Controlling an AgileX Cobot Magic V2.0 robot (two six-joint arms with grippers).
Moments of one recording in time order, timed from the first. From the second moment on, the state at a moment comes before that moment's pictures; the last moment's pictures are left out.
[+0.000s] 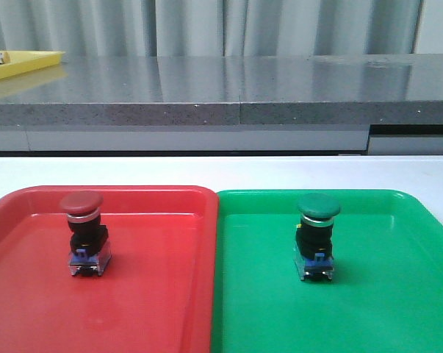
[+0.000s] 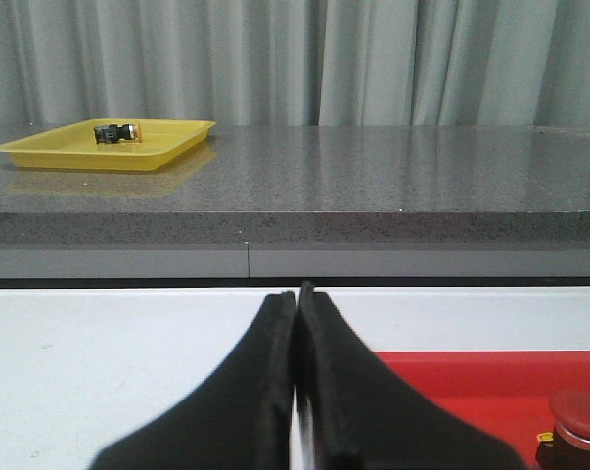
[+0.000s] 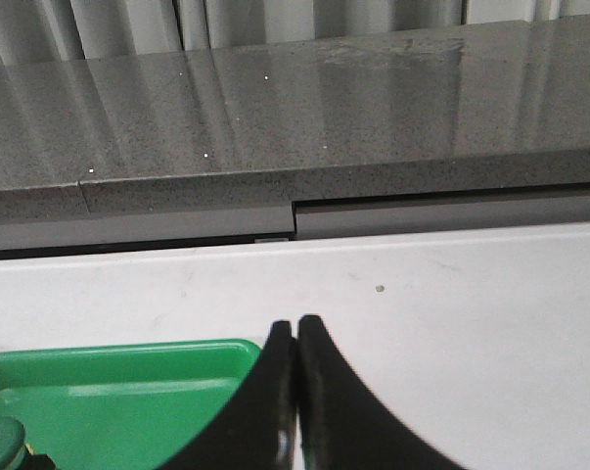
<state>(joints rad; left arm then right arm) -0.03 0.00 0.00 -0.02 0.05 -0.07 0.01 0.29 -0.20 0.01 0.12 0.11</state>
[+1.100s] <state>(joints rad) -0.03 0.00 0.00 -0.02 0.05 -0.07 0.01 -0.01 0.03 0.00 0.03 0.11</state>
